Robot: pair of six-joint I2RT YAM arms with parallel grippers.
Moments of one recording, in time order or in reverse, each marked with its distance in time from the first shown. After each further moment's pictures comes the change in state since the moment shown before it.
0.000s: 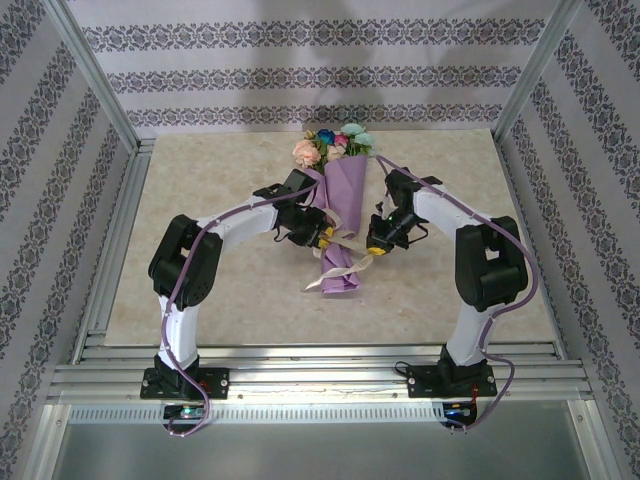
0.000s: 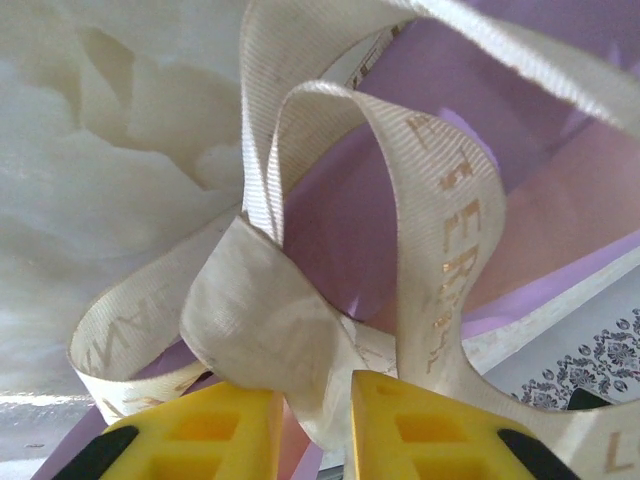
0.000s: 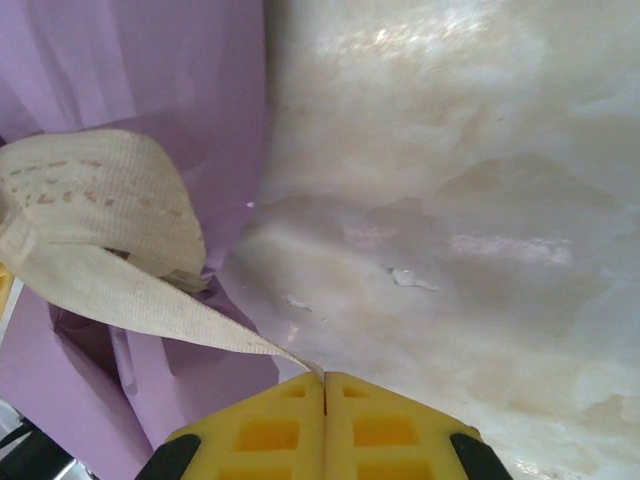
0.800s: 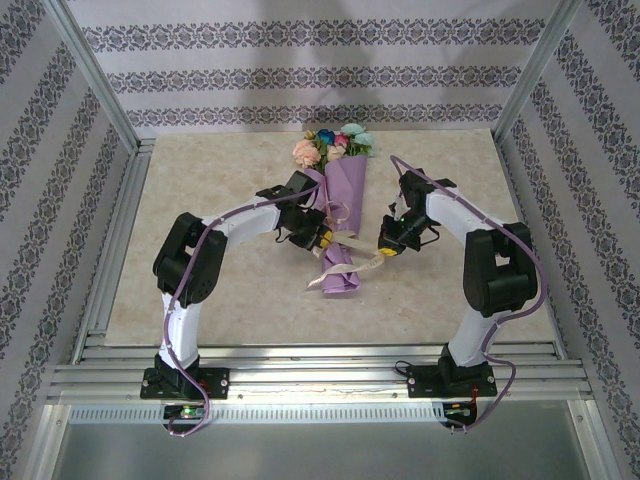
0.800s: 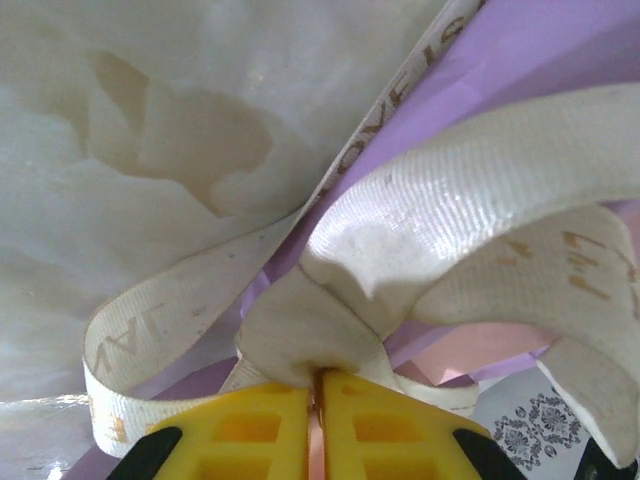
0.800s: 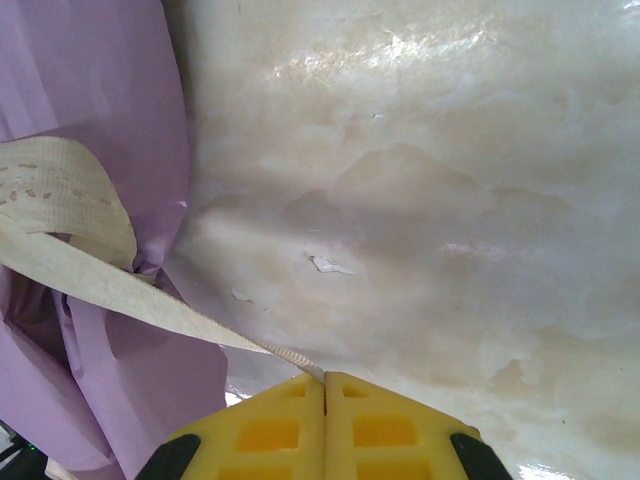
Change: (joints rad) left arm 0.000 0.034 0.013 0.000 0.001 -0.009; right arm -0.060 -0.056 -0.054 -0.004 0.025 -0.023
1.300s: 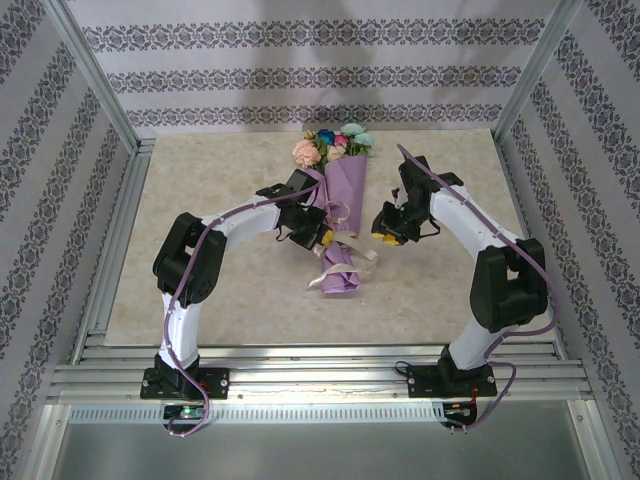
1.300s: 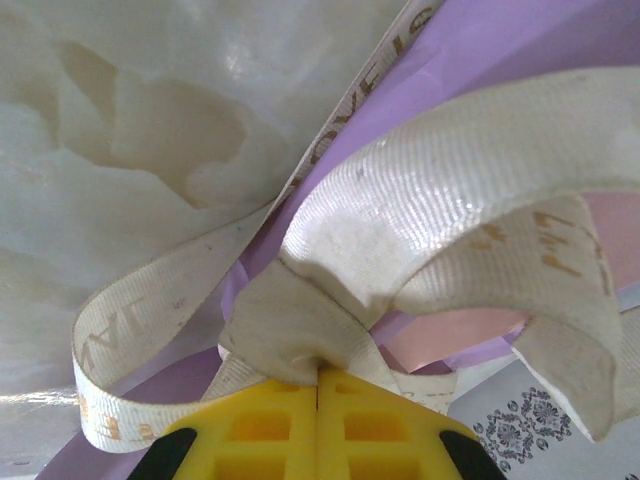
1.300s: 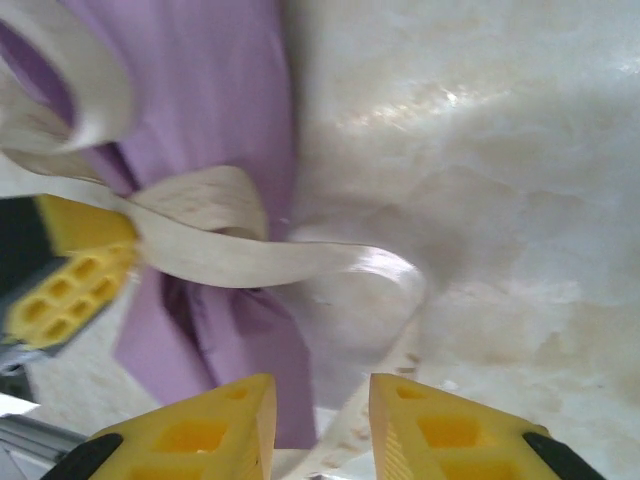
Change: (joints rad) left arm -0.001 0.000 0.011 0.001 0.003 -0.001; right arm 0.055 -0.112 0.064 0.009 0.048 0.177
